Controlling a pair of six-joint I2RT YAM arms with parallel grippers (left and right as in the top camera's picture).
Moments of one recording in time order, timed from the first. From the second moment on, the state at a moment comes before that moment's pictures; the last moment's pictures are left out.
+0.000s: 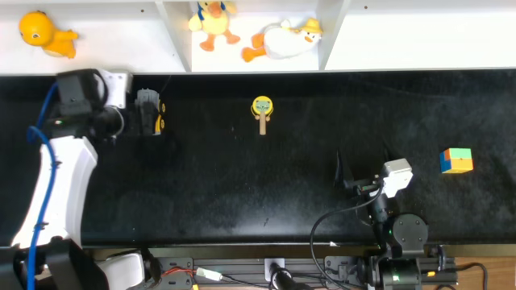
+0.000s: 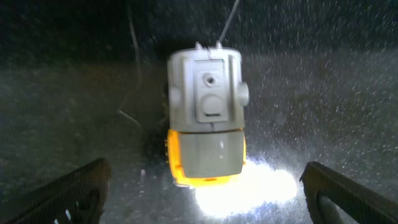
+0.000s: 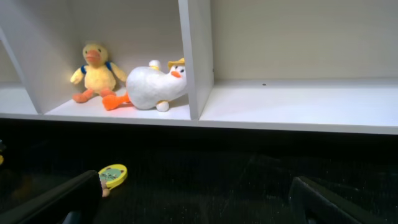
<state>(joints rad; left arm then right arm) 0.16 1.44 0.98 -0.60 0.18 0.14 0.05 0.01 0.02 -0.01 -0.19 0.10</state>
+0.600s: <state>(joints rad) 0.09 1.50 0.84 -0.38 0.11 0.10 0.05 0.01 0.02 -0.01 -0.19 0.10</state>
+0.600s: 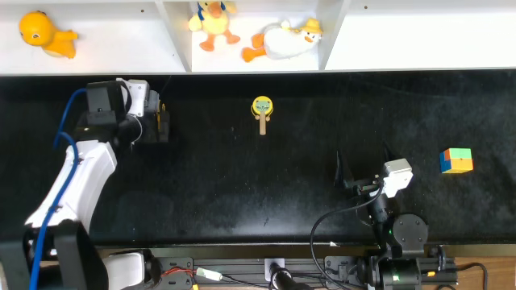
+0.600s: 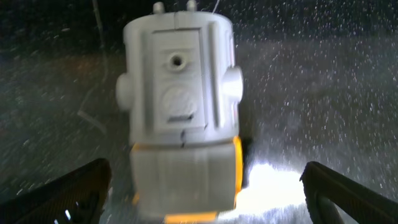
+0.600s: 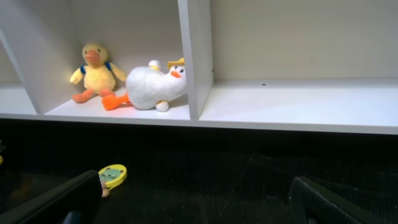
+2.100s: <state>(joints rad) 0.09 1.35 0.86 -0.39 0.08 0.00 0.05 0.01 0.02 -0.01 -0.19 0.10</state>
